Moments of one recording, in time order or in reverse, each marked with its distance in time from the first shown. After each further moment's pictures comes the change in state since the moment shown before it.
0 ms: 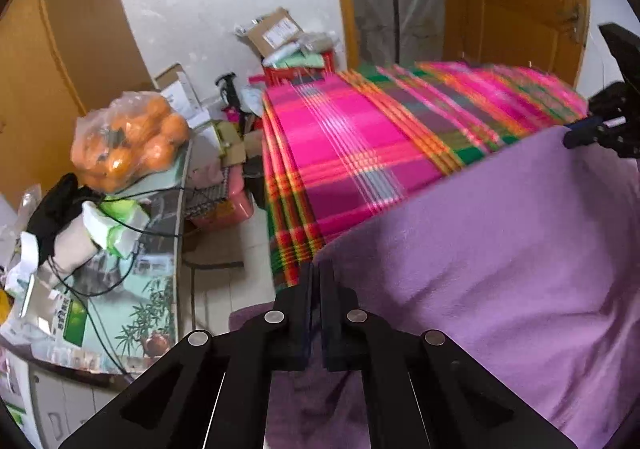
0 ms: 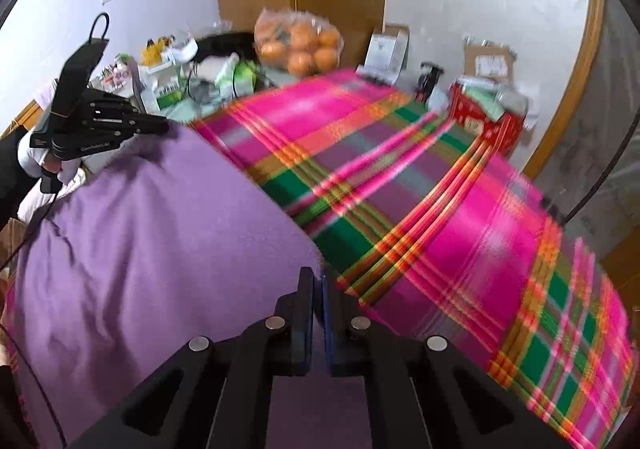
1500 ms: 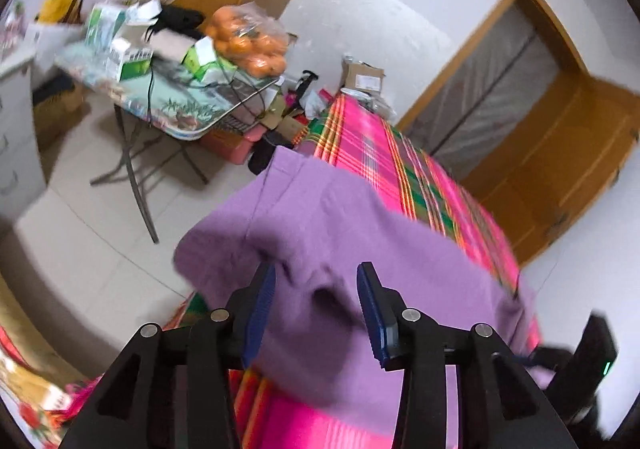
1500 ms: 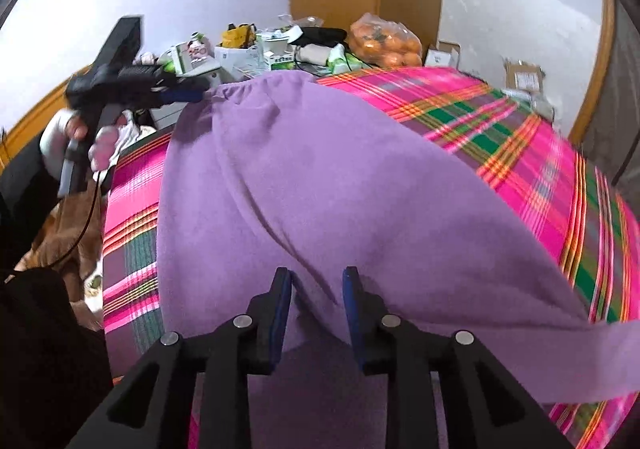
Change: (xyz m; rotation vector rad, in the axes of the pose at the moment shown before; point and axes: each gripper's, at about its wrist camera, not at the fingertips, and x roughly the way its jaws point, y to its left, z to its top) left arm -0.168 -0.022 -0.228 -0.810 -0.181 -0.181; right arm -0.098 0.224 -0.180 -0.104 -0.020 0.075
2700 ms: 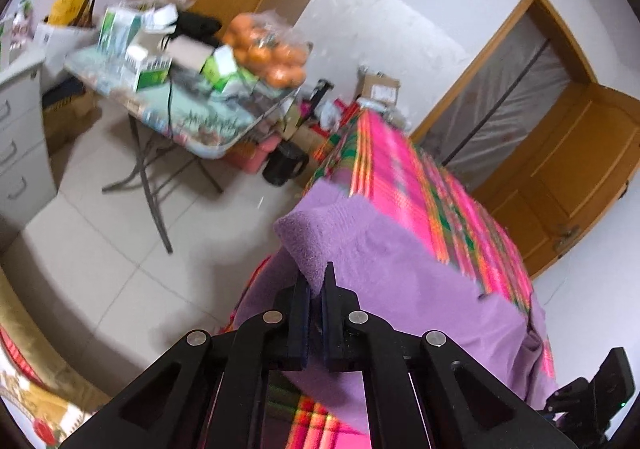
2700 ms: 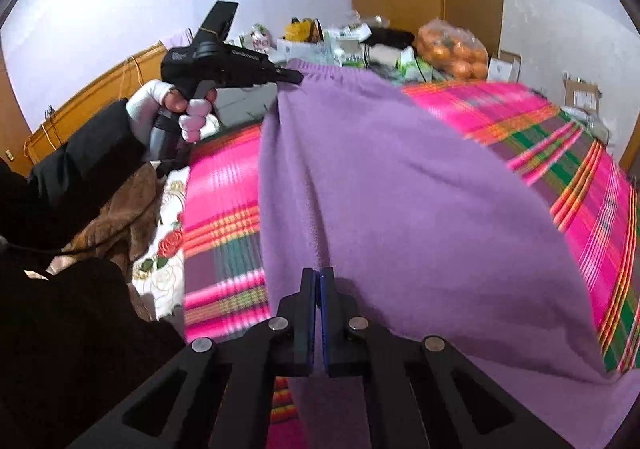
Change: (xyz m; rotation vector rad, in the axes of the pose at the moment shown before) left arm -0.010 0.031 0.027 0.021 -0.059 0.026; right arm -0.016 0.048 0.007 -0.064 -0.013 0.220
